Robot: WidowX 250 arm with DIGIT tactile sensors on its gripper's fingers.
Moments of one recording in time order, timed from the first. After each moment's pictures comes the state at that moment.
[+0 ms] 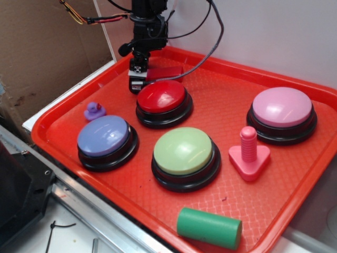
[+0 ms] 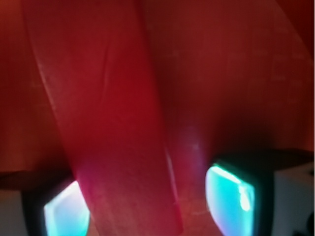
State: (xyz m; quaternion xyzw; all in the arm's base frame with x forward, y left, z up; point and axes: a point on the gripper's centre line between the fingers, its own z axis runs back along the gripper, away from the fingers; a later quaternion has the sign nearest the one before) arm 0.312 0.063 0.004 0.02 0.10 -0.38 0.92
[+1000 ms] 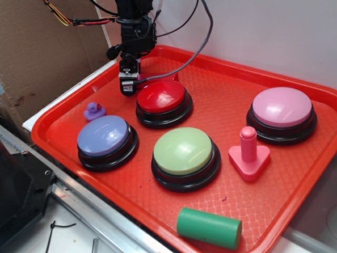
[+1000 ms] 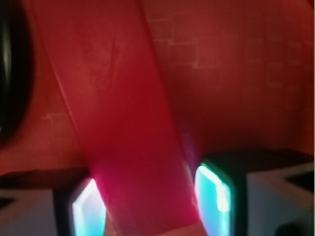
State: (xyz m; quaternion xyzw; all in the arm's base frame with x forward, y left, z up) arm 0.291 0.063 0.006 -0.03 0.09 -0.37 0.92
